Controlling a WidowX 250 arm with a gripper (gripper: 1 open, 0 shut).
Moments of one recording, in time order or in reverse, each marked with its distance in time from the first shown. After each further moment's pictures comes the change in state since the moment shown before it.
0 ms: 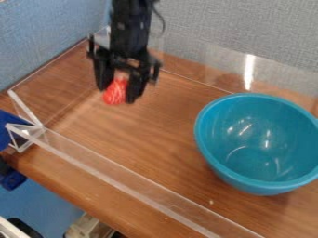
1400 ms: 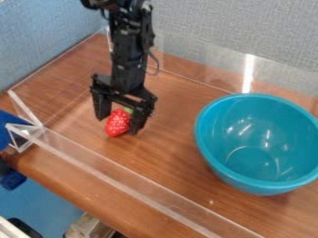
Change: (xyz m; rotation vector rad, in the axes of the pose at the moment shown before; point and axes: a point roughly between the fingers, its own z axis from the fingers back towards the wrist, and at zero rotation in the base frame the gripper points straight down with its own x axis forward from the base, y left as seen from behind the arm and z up) arm 0.009 0.004 -0.038 -0.044 0.022 -0.003
